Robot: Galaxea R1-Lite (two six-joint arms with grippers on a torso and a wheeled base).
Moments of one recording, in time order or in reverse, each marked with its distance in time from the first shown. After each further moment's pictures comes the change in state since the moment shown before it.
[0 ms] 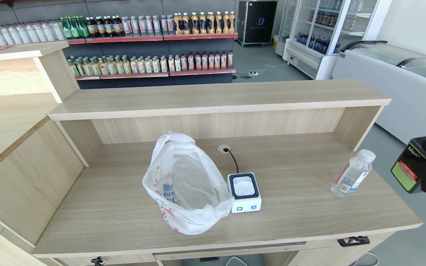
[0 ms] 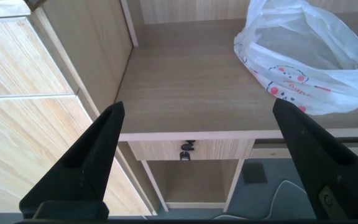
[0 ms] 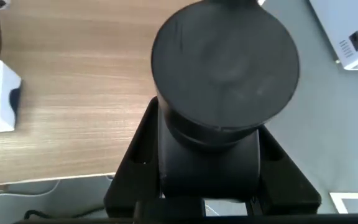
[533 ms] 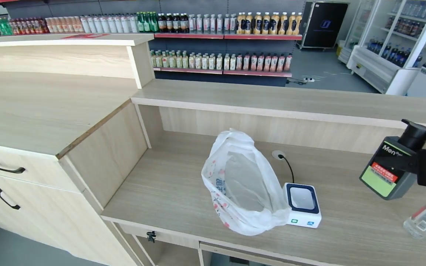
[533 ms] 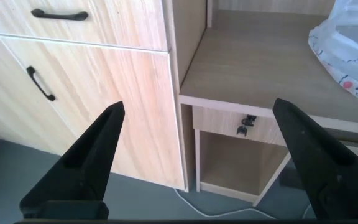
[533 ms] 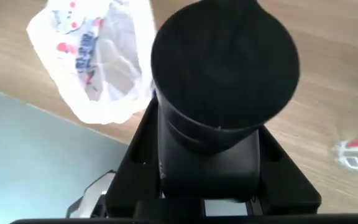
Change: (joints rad) left arm 0.000 0.000 0.000 0.000 0.000 0.000; right arm 0.077 0.044 -0.311 0.498 0.290 0.208
